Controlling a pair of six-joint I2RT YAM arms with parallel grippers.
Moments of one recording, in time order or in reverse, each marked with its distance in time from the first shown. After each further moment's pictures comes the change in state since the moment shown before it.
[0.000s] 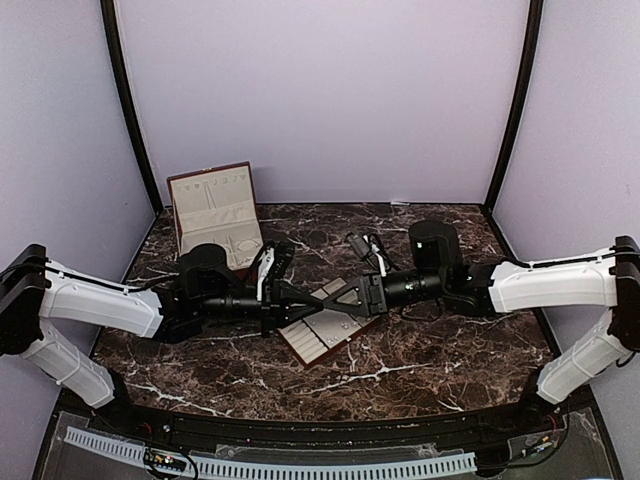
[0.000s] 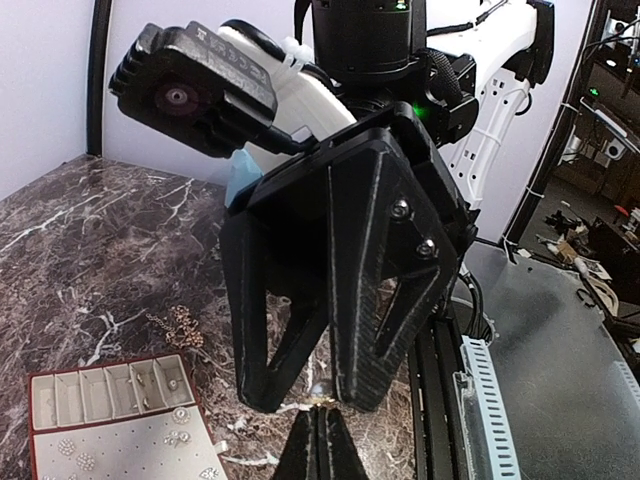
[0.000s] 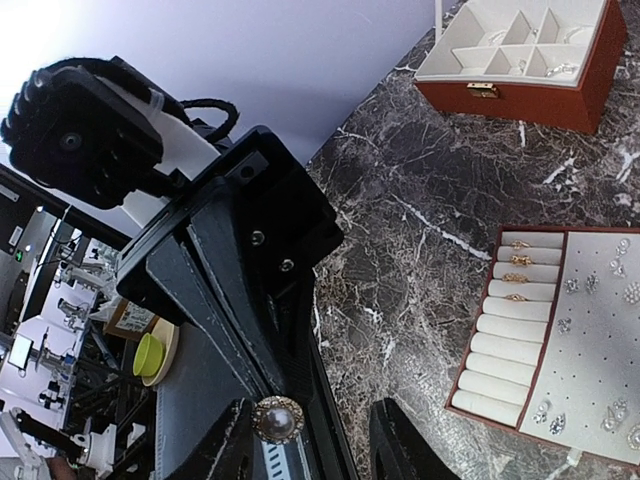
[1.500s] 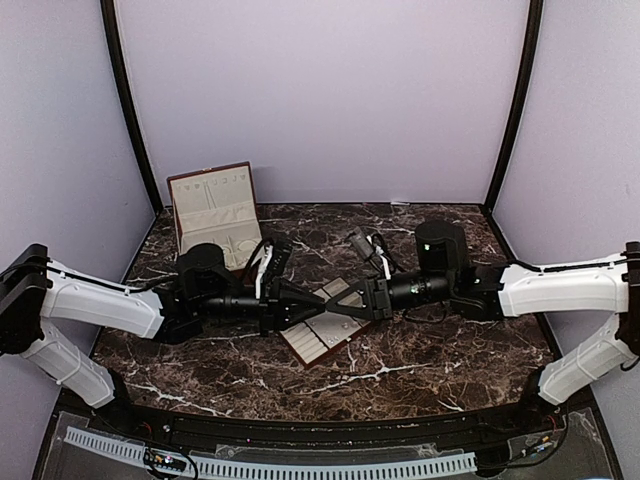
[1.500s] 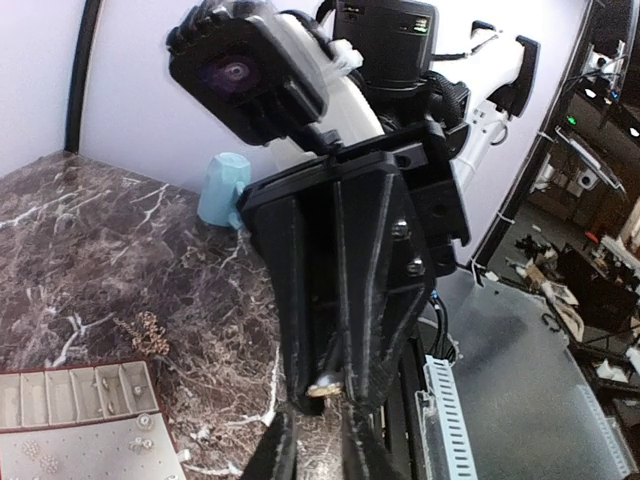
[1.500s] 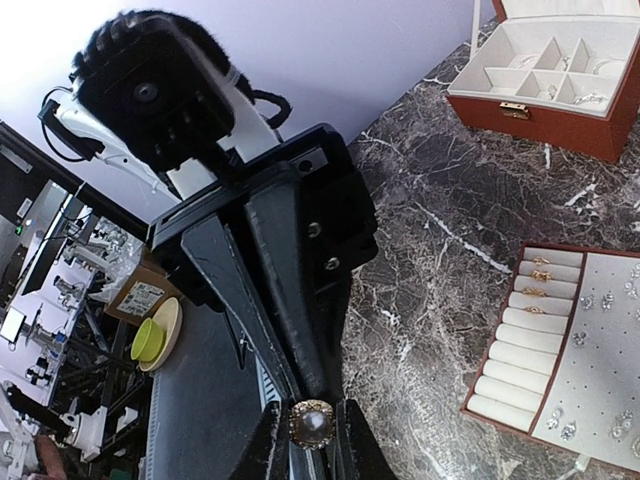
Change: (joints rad) left arm 0.000 0.006 -0.002 0.065 0.056 -0.114; right arm 0.027 -0.061 -0.013 -0.008 0.004 -0.056
